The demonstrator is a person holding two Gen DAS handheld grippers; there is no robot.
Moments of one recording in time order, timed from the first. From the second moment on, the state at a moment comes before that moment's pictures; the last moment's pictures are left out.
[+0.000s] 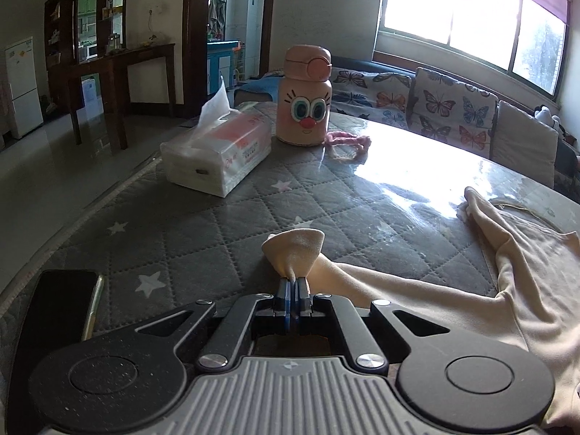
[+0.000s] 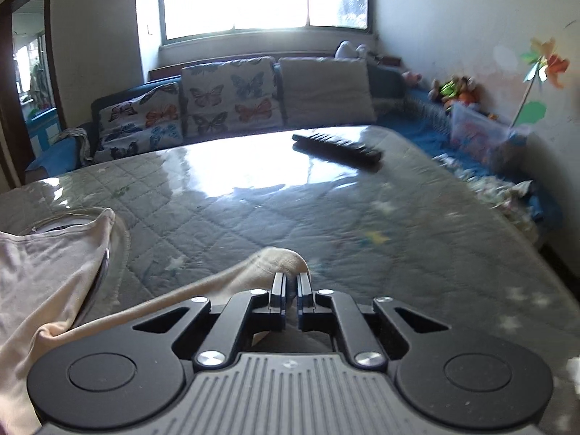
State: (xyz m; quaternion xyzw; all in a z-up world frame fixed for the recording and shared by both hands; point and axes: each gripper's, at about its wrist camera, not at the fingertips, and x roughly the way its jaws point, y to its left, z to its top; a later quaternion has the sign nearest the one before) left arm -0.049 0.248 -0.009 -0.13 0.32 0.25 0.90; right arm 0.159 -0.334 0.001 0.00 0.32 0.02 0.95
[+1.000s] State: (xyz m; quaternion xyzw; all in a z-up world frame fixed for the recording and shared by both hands) left arm -0.077 0.144 0.031 -0.02 0.31 0.04 0.95; right arm 0.078 -0.291 0.054 -0.11 0.32 0.19 0.92
